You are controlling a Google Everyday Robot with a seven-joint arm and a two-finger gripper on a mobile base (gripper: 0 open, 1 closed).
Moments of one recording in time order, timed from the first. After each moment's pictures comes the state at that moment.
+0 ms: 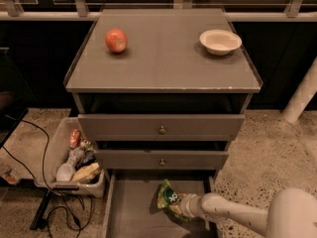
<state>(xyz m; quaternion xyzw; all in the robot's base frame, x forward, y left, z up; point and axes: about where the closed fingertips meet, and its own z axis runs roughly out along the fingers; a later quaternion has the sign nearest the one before) 0.539 -0.101 0.179 -0.37 0.85 0.20 0.32</state>
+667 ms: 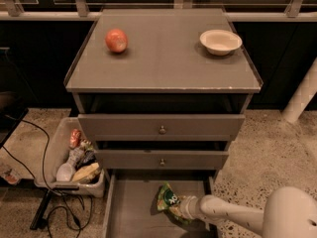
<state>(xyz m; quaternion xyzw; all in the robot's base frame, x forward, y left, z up) 0.533 -0.102 0.163 -0.37 0.86 0.19 0.31</state>
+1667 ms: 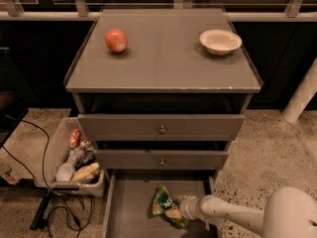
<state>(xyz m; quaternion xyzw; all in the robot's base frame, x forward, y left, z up) 0.533 -0.101 0.163 -0.37 0.86 0.19 0.31</state>
